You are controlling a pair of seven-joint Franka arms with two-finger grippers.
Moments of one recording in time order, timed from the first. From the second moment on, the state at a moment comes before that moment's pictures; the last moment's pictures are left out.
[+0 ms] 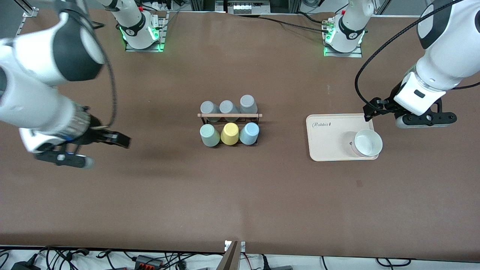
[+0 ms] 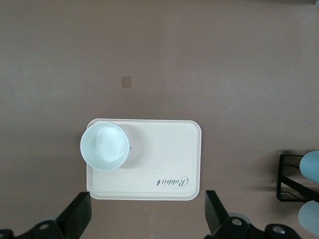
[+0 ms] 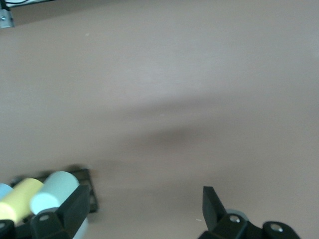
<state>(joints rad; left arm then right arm) 0.14 0.07 -0.31 -1.71 0.01 1.84 -0.25 0.14 0.48 0.05 -1.09 0.00 1.55 0.35</state>
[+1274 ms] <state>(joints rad) 0.14 0.04 -0.31 -1.70 0.01 1.73 -0.25 0.01 0.05 0.05 -1.63 -0.06 1.67 0.18</state>
